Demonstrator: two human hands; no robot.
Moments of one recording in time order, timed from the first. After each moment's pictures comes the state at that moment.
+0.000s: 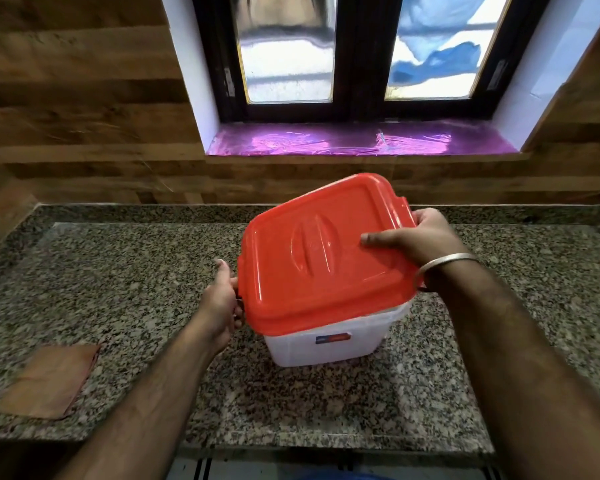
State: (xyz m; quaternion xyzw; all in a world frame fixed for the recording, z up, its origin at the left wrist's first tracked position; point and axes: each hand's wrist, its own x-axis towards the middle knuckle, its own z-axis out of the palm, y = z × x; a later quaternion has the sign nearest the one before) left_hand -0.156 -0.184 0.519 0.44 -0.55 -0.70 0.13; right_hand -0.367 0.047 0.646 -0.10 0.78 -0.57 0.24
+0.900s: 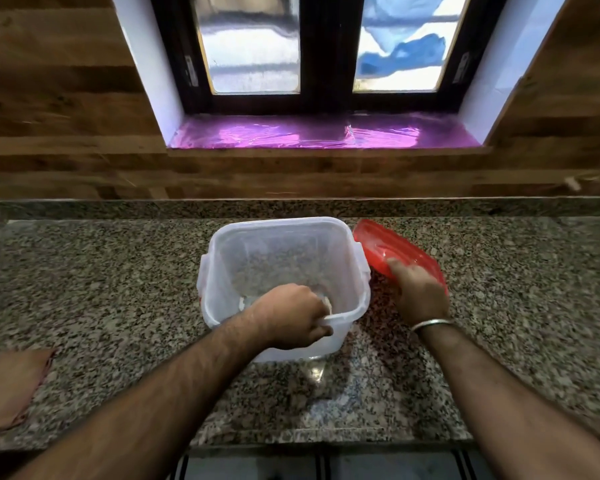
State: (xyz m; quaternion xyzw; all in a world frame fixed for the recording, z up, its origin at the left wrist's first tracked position) left_hand -0.249 -0.061 0.555 -0.05 -1.00 -0.02 -0.06; right_hand -0.456 0.141 0.448 -0.37 0.89 -0.17 -0.22
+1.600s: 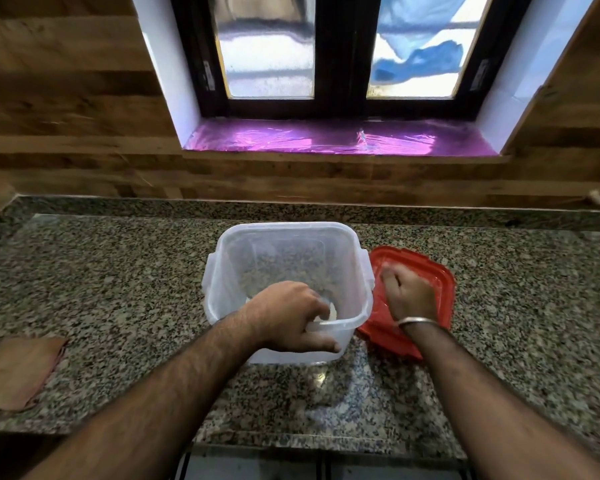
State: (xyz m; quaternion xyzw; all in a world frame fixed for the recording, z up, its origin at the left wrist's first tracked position) left_hand -0.243 -0.072 0.552 -0.06 -1.00 -0.07 -0.01; right_hand -0.439 0.113 0.472 -0.25 0.89 -0.37 -0.04
